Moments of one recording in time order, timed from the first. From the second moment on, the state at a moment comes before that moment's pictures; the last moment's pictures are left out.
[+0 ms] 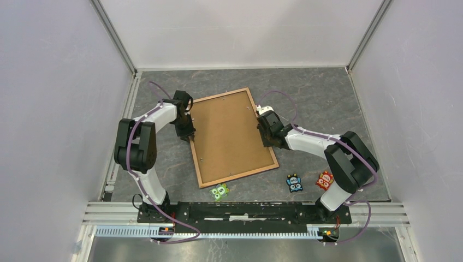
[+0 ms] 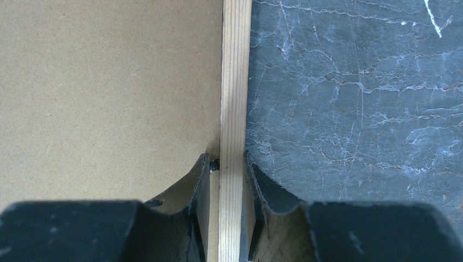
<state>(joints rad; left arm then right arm) -0.18 1.81 1.18 -0.75 0.03 -0.46 0.65 1.65 0.90 -0.22 0.26 0.25</state>
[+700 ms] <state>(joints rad) -0.18 1.82 1.20 -0.76 0.02 -0.46 0.62 1.92 1.38 -0.18 0.31 0.10</state>
